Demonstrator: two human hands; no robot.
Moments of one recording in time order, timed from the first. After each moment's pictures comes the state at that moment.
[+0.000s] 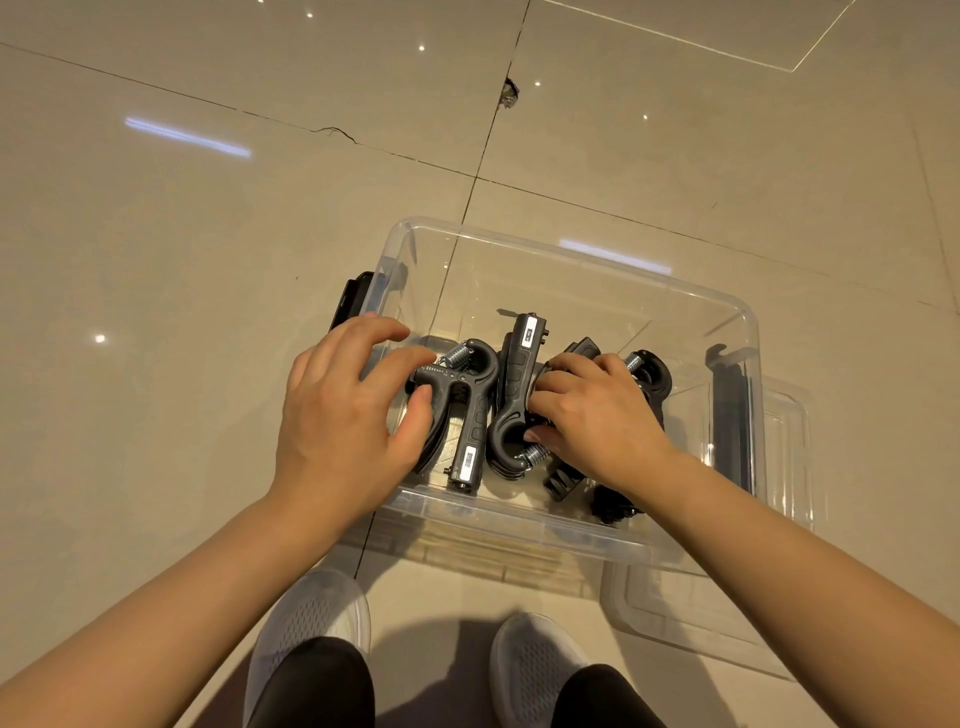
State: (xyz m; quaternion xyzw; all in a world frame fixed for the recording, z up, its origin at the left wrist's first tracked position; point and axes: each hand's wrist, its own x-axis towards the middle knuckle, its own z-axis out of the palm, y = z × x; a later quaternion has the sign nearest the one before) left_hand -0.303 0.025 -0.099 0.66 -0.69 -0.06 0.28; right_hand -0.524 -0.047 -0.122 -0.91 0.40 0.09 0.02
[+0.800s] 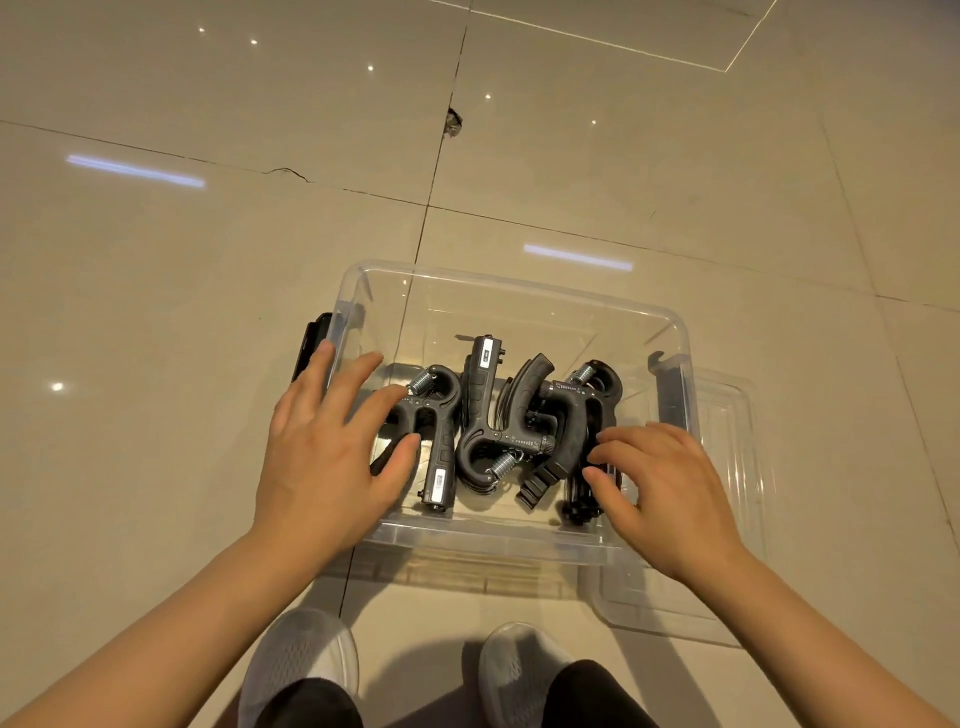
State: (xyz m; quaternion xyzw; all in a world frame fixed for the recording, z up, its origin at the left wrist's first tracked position) left_hand -0.305 0.021 -0.101 0.65 -0.73 -0.08 0.17; right_hand -0.593 0.013 -0.087 -0.81 0.58 -0.03 0.09
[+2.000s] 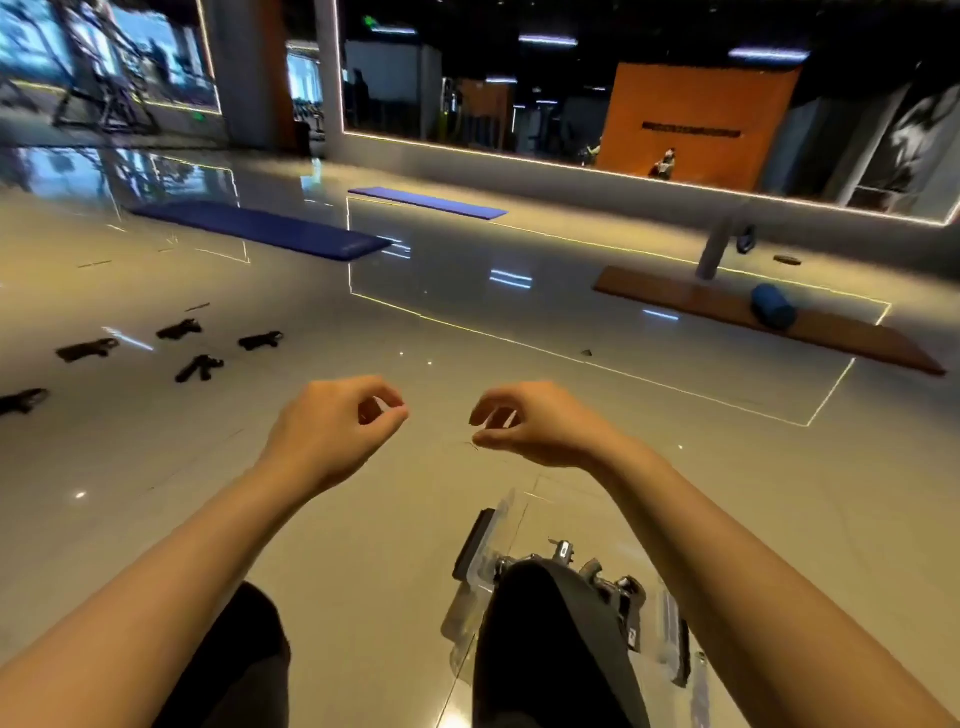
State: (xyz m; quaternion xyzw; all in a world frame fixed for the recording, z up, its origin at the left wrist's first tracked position) left_hand -0.208 0.221 0.268 0.73 -0.58 0.00 0.36; right_hand -0.401 0.111 0.293 -0.93 0.32 -0.07 0.17
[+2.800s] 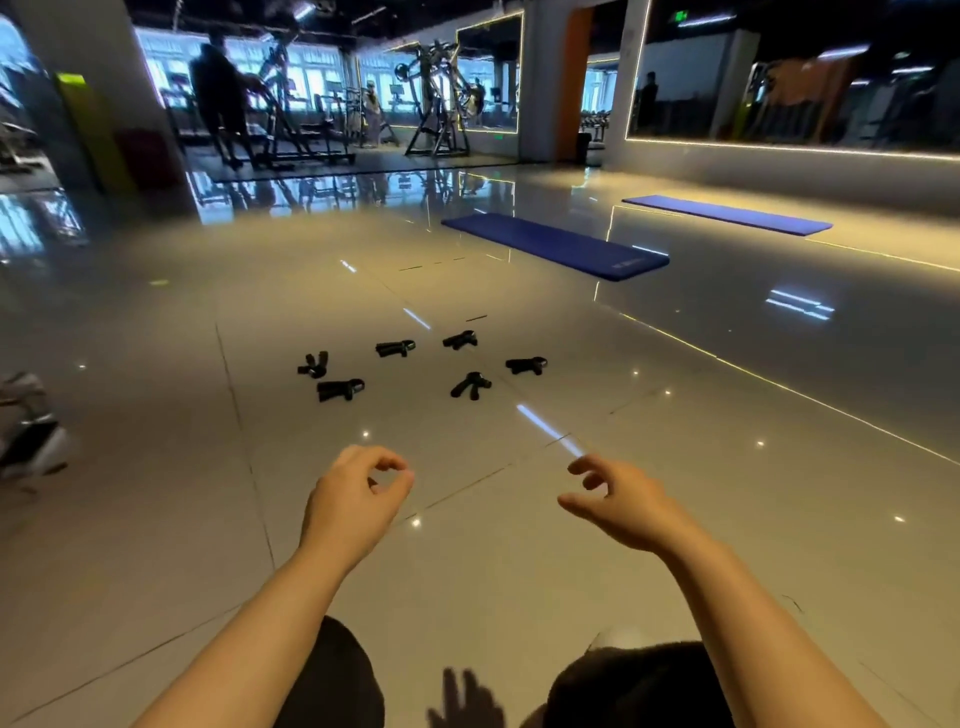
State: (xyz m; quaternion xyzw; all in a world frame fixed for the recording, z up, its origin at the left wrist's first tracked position) left_hand 0.128 0.245 0.192 0.87 -0.26 0.01 0.41; right_hand -0.023 0.016 0.208 -0.92 0.28 -0.02 0.27
